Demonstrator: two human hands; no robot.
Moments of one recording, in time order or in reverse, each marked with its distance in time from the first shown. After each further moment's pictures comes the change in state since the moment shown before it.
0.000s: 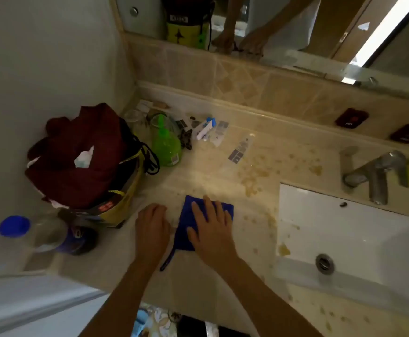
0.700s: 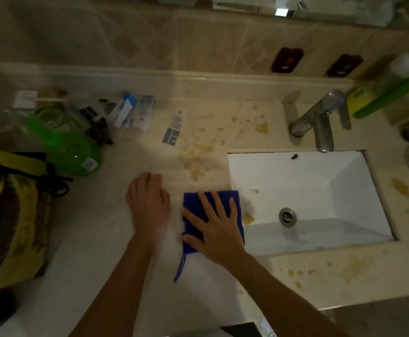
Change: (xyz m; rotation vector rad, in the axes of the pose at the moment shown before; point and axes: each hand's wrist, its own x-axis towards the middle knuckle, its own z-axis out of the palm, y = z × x) left_hand 0.061 0.126 0.069 0.089 -0.067 0.181; right_hand -0.031 0.124 0.012 -0.175 0.055 0.077
